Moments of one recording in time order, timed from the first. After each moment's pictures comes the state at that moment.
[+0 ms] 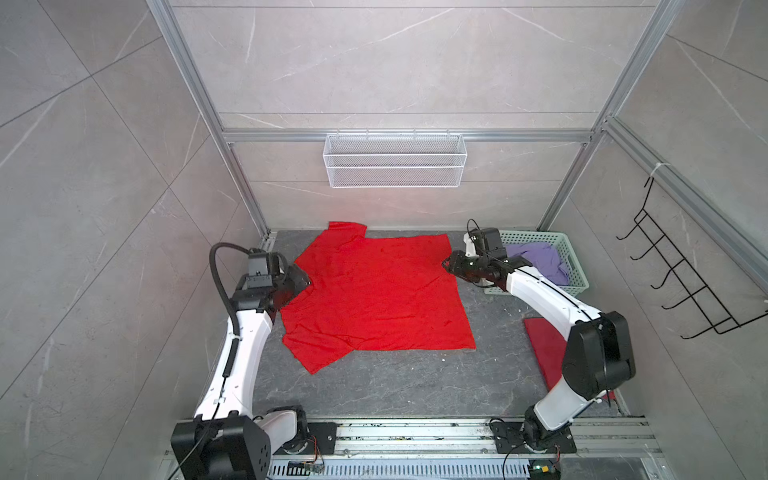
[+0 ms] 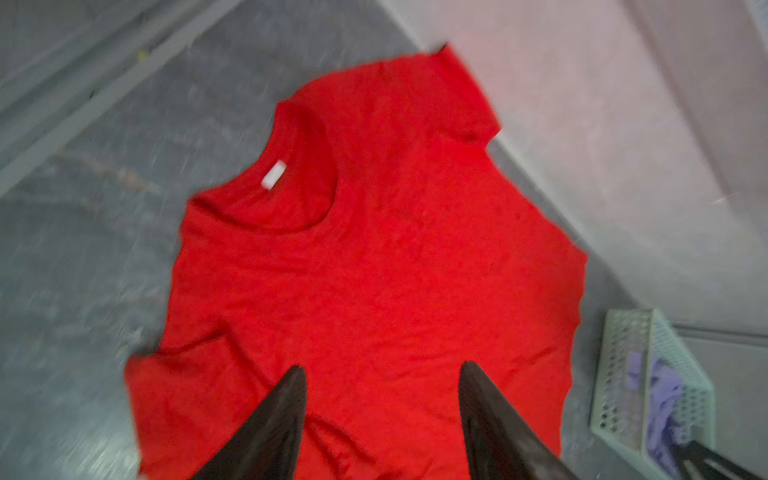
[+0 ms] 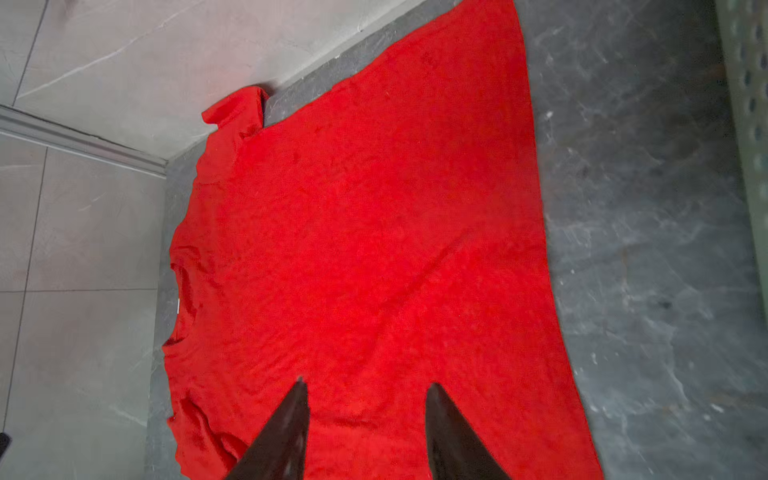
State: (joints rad) left arm 0.05 1.09 0.96 -0.74 0.11 -0.66; right arm 0.32 1.61 1.24 -0.42 -0.24 0.62
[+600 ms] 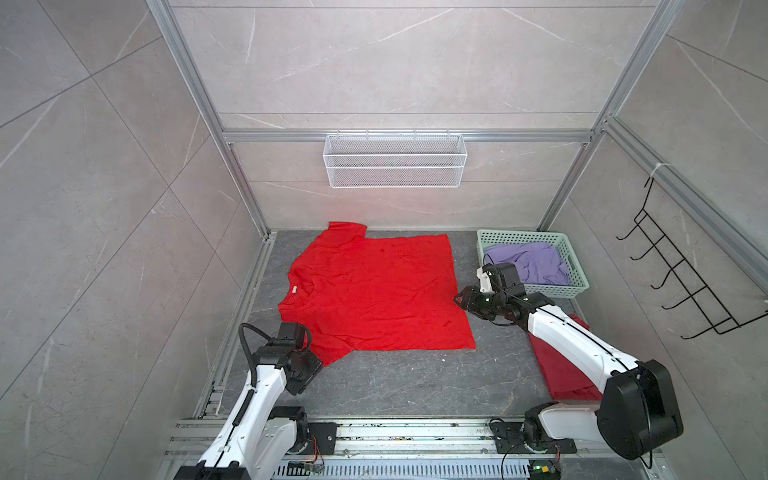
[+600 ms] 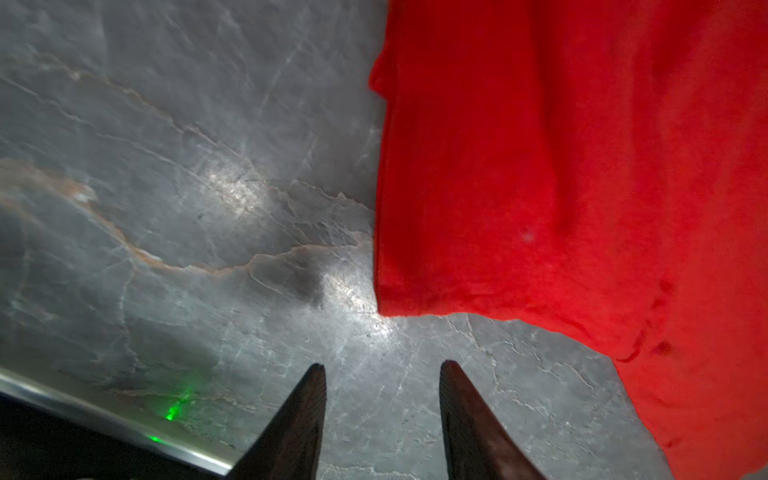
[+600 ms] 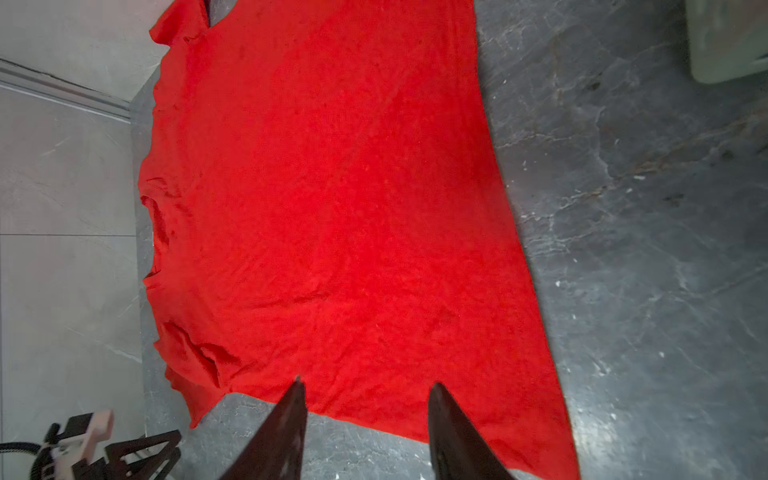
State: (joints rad) left arm -0.06 0.92 0.49 -0.94 0.07 -0.94; right arm 0.32 1.32 0.90 -0.44 -0.28 0.66
